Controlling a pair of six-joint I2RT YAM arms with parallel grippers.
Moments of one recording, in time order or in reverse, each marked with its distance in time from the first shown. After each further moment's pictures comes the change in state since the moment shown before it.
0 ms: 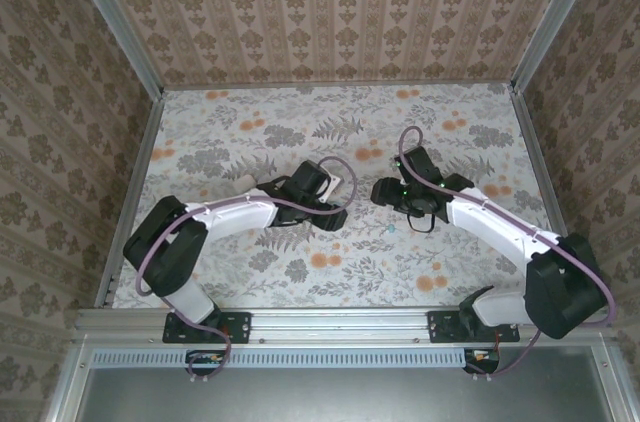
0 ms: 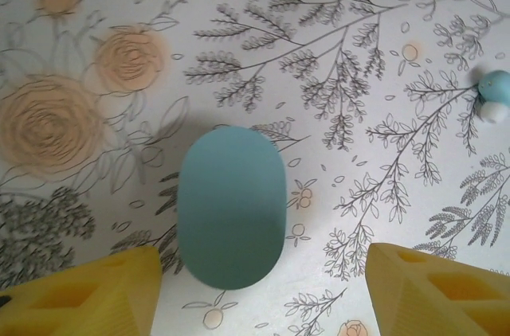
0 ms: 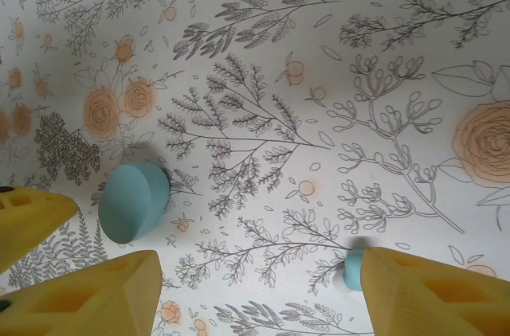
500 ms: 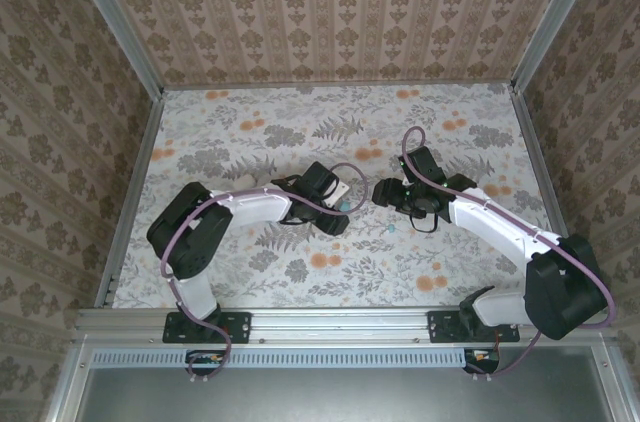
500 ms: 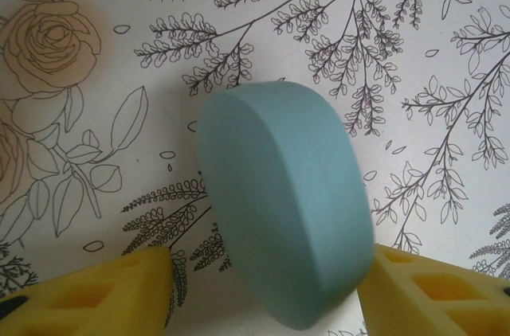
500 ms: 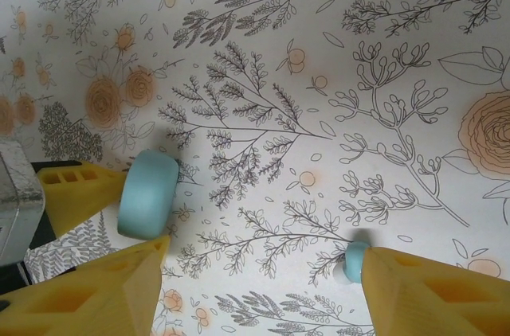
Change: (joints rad) left arm 0.001 0.141 0.062 -0.028 0.026 0.118; right arm -0.016 0.000 -0.008 0.001 -0.049 -0.009
